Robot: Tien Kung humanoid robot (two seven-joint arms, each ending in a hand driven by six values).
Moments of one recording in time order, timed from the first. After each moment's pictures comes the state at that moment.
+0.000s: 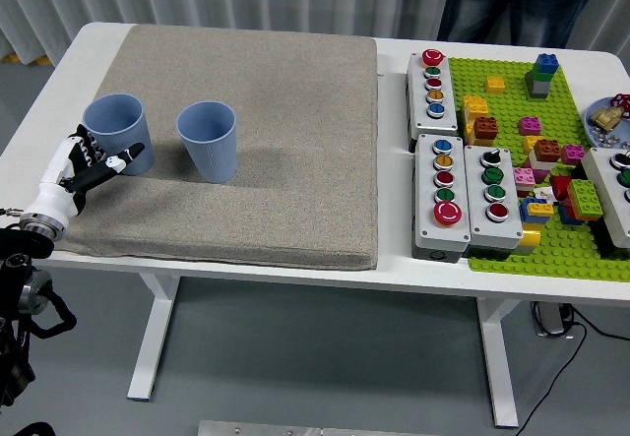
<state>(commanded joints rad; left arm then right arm) -0.26 0.09 -1.78 -0.97 1.44 -0.31 -0.20 0.22 -0.07 0.88 0.18 -0.46 0.25 -0.36</state>
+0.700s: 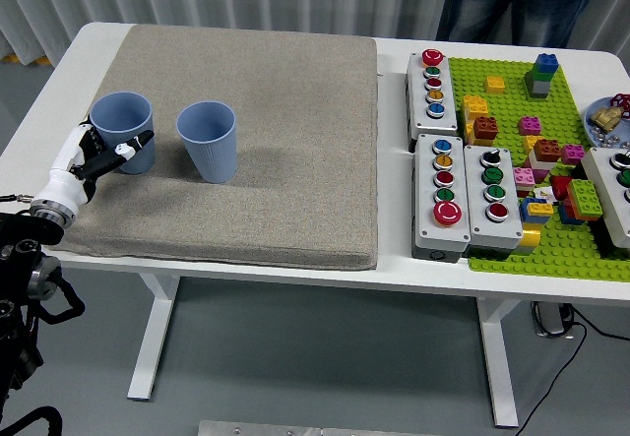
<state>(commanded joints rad) -0.32 0.09 -1.76 -0.93 1.44 -0.31 -0.20 0.23 -0.08 0.88 0.18 -0.45 0.25 -0.36</state>
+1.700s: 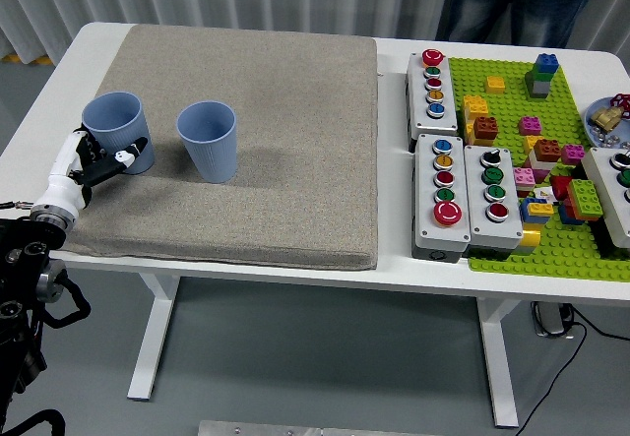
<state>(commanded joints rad) -0.31 0.08 -1.74 -0.92 1.45 -0.21 -0.19 0.22 -0.08 0.88 0.18 -0.45 0.25 -0.36</state>
